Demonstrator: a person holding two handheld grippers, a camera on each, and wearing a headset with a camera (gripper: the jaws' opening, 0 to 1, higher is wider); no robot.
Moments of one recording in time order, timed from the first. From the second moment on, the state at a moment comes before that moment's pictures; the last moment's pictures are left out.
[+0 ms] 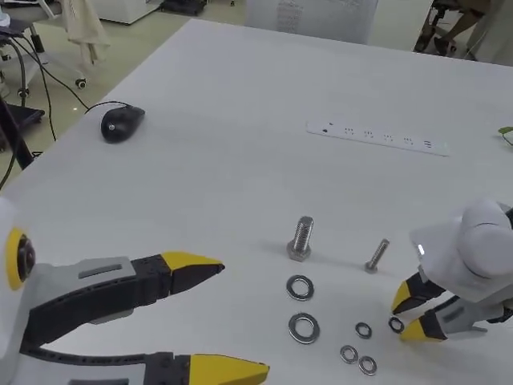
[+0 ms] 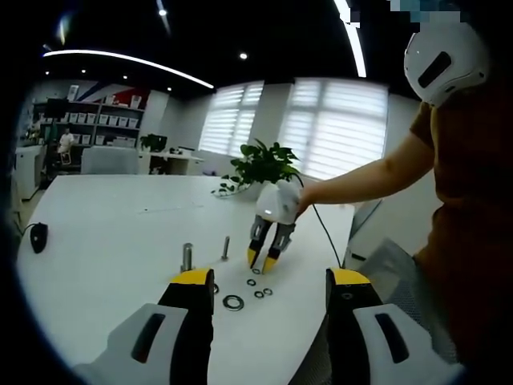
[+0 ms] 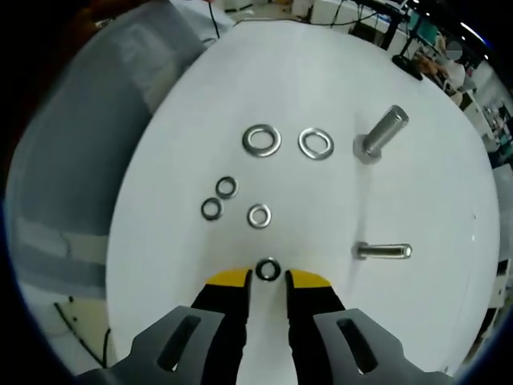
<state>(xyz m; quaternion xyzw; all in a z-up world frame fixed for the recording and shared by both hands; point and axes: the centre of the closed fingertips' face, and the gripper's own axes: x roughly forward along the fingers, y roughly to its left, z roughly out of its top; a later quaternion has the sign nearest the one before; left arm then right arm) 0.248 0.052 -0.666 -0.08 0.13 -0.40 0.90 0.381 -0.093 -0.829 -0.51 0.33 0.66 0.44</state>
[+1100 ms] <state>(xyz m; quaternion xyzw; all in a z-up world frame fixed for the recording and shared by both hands) 0.248 0.054 -0.668 -0.07 0.14 -0.40 0.90 0.381 -0.058 -0.825 -0.47 0.32 0.66 0.49</state>
